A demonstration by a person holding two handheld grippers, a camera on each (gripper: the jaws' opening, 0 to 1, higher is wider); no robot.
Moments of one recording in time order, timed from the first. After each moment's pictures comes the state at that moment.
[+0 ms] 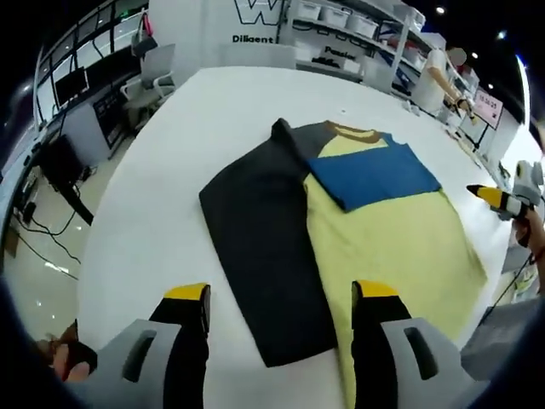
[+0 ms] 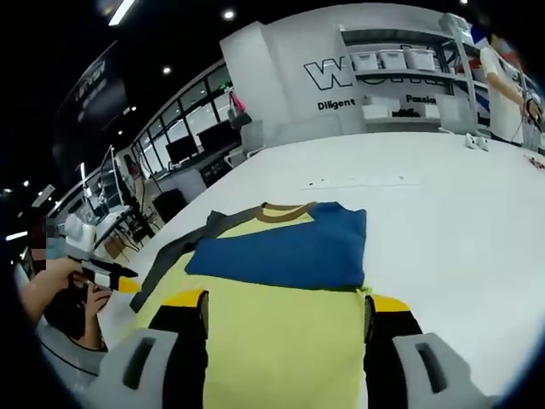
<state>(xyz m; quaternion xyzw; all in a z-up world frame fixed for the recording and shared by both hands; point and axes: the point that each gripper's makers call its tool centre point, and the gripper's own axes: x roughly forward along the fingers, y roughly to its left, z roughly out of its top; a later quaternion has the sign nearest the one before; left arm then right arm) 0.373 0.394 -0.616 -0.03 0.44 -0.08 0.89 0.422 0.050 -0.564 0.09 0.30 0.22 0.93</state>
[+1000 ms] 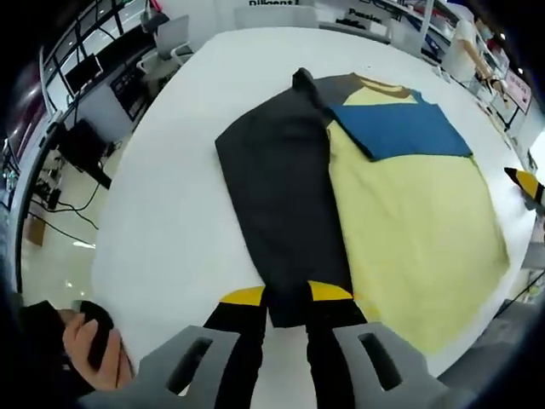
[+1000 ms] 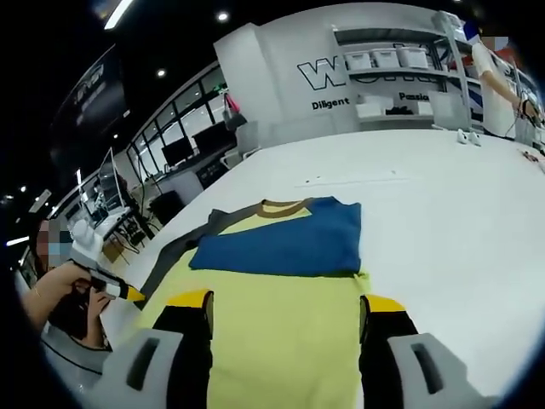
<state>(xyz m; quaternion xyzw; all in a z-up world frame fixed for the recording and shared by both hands) 0.339 0.404 -0.637 0.01 0.53 -0.01 0.85 0.405 0.048 -0.561 0.09 0.30 0.20 0.93</state>
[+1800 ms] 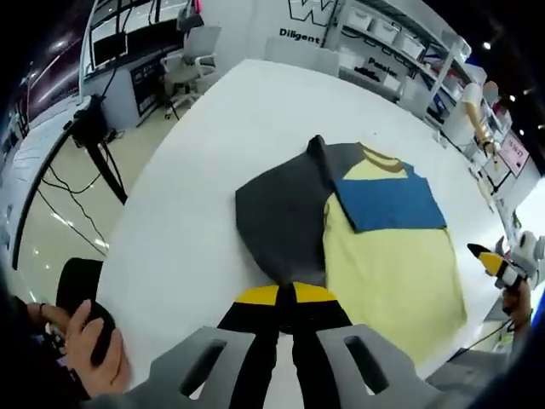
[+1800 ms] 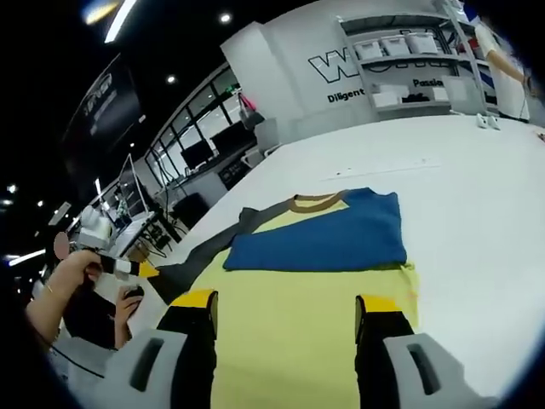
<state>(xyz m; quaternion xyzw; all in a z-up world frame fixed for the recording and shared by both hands) 0.363 0.419 -0.569 -0.11 0.45 0.00 0.88 0.392 0.099 -0.554 0.15 0.31 0.27 0.90</state>
